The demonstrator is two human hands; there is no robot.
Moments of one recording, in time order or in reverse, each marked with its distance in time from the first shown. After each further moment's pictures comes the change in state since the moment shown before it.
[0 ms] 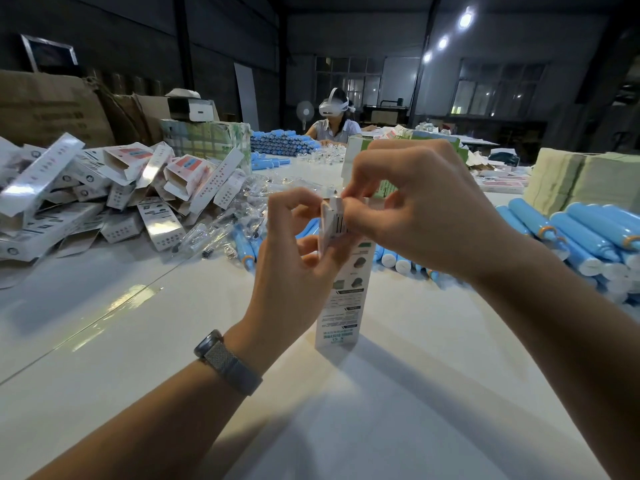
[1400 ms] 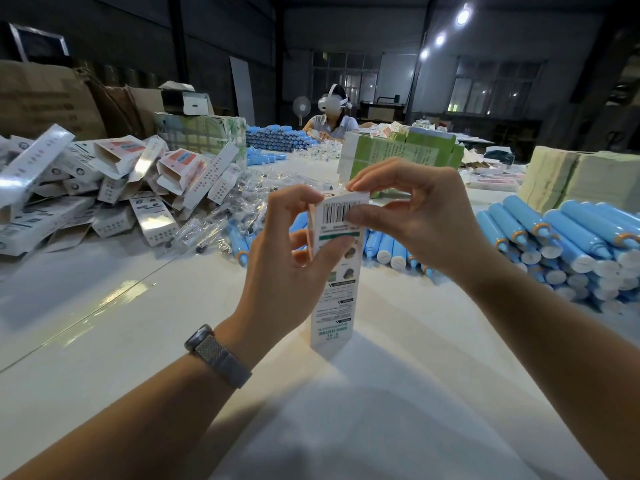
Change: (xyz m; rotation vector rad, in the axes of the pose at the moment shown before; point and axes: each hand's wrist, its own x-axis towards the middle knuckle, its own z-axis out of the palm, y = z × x) left_hand -0.001 -0.005 -0.005 0.136 -0.039 0.065; right_hand -0.018 0.045 0.026 0.643 0.046 0.095
